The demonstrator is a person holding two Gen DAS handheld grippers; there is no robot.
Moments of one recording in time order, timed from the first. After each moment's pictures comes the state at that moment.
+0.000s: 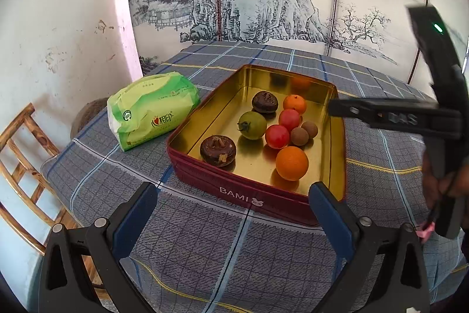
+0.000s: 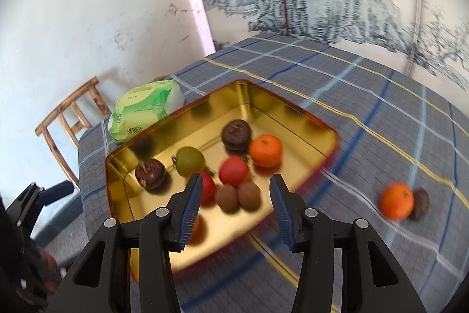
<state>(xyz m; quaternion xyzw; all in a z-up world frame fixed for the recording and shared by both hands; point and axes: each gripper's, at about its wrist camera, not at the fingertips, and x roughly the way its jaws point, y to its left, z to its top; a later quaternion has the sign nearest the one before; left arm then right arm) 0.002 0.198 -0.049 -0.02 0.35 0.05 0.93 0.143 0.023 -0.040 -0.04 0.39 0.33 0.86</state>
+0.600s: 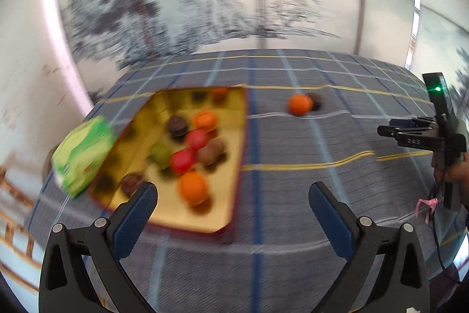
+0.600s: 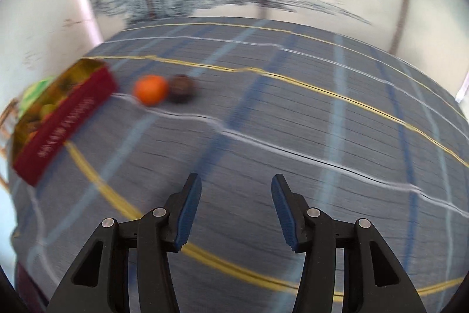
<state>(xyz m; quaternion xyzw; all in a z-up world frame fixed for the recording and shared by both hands) 0.020 0.097 -0.025 0.07 0.35 -0.08 0.93 0.122 -0.229 -0.088 -0.03 0.43 0.10 0.90</state>
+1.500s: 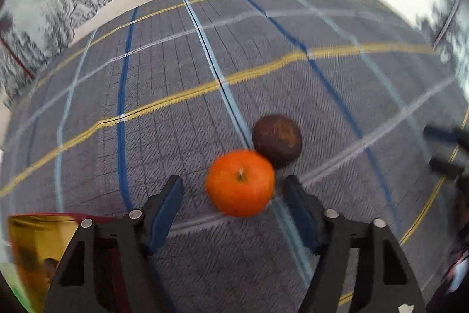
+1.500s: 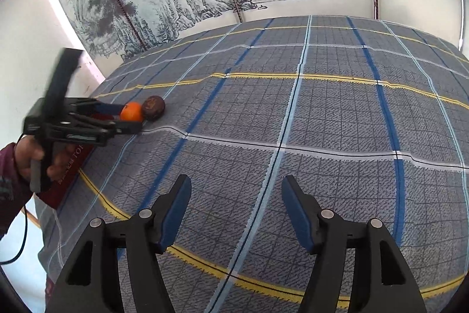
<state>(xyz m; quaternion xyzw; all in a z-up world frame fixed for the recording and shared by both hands) 0.250 -0.035 -0.093 0.15 0.50 -0.24 0.82 0.118 -0.295 -0.095 0.10 0.41 0.14 0.90</state>
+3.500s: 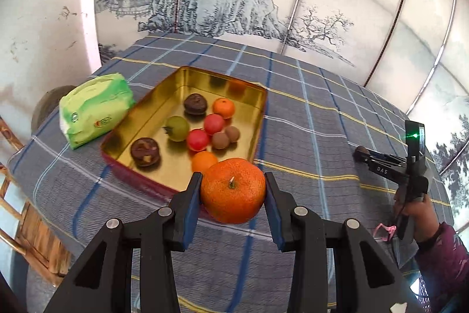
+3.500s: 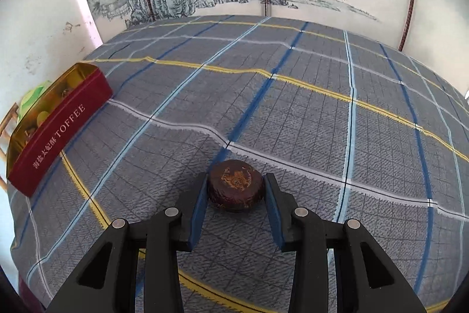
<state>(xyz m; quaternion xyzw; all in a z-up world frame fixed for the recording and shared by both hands) 0.003 0.150 -0.008 -0.09 0.38 -0.05 0.92 0.150 -0.211 -0.093 -0.01 0.43 0.12 0.90</state>
